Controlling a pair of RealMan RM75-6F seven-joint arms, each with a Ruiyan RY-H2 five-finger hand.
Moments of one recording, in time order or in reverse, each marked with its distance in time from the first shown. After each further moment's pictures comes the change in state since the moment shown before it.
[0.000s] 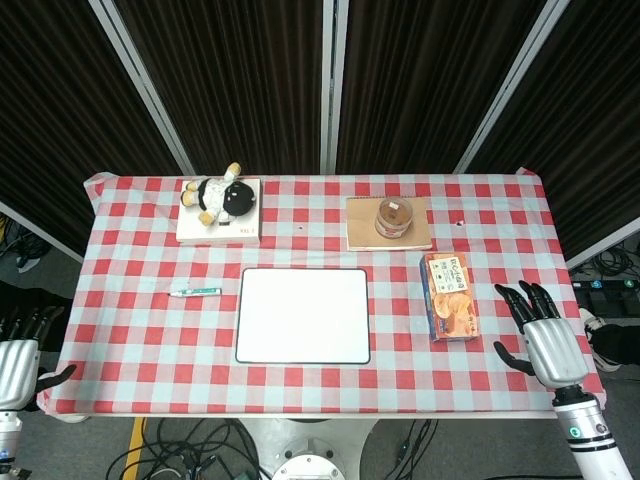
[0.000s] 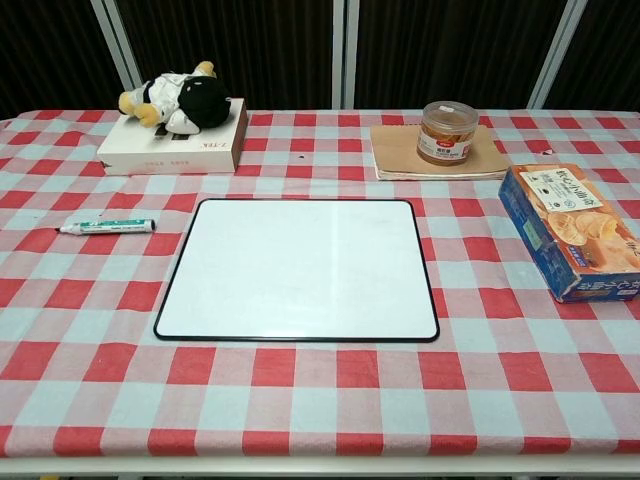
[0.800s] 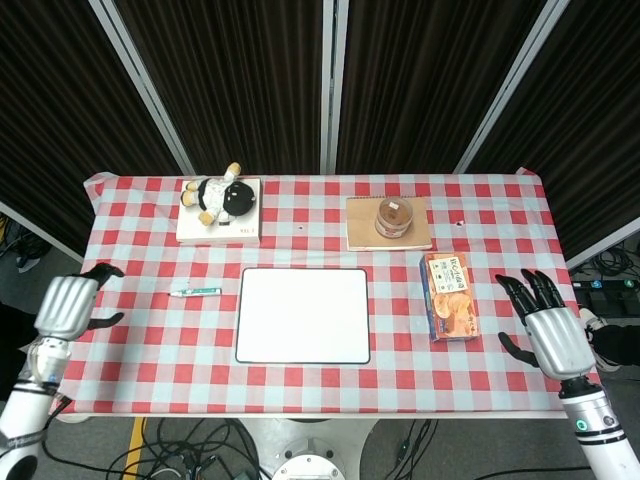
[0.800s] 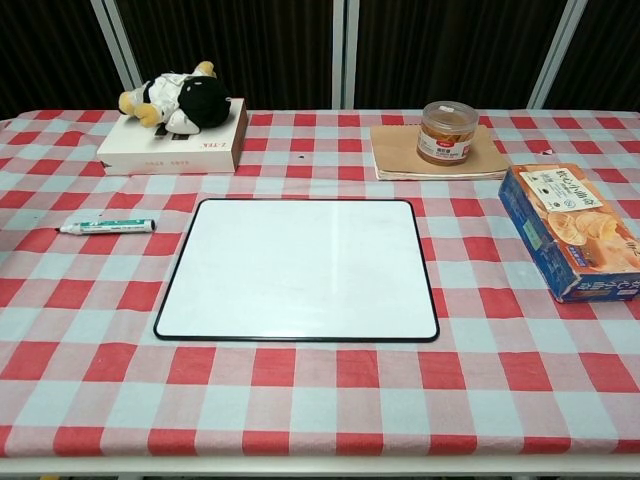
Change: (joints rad) left arm -0.299 -0.035 -0.132 0.042 -0.048 -0.326 -0.002; right arm 0.032 0.073 0.020 -0.036 -0.011 -0.015 -0.044
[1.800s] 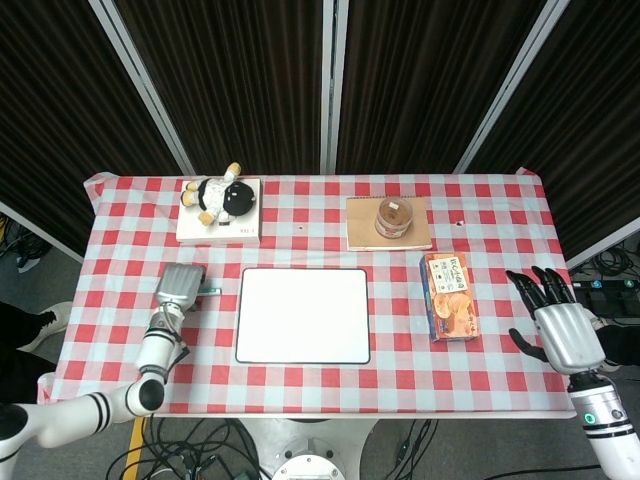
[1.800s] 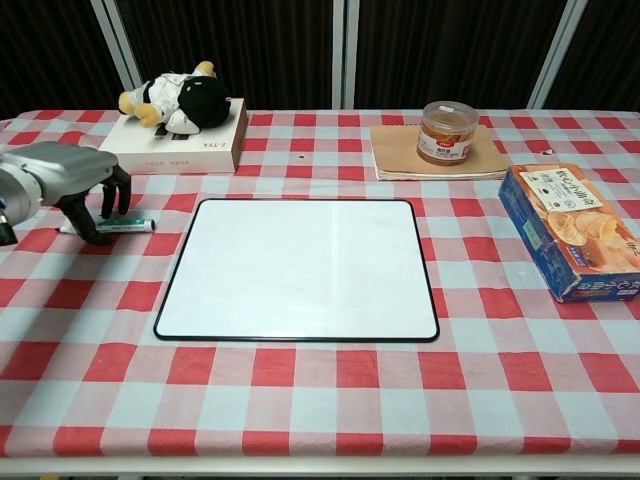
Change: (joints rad) left arm -0.394 -0.438 -0.039 0.203 -0.715 -0.238 0.726; right arm 0.011 0.017 0.002 0.026 0.047 -0.033 0.025
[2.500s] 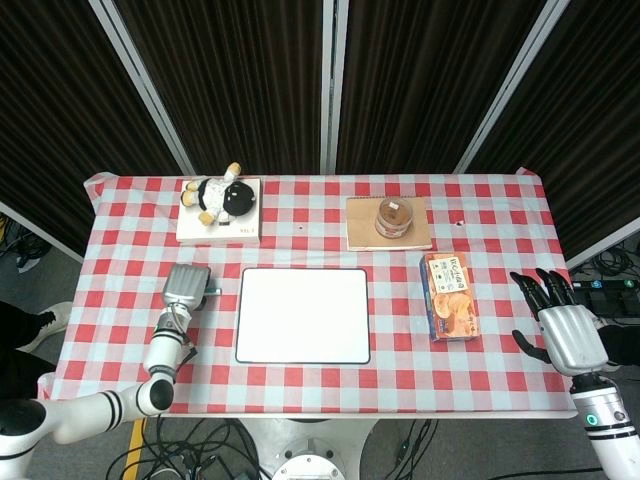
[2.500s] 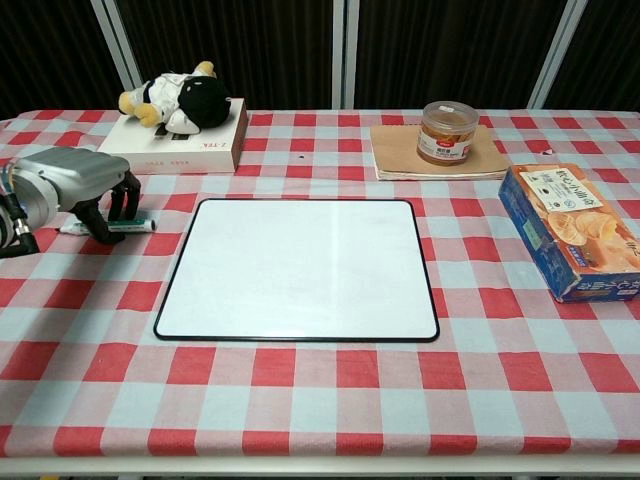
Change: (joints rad) left arm -0.032 -0.040 0.034 0.044 -0.008 0.024 -0.019; right arm -0.003 -0.003 -0.003 0.007 0.014 -0.004 0.009
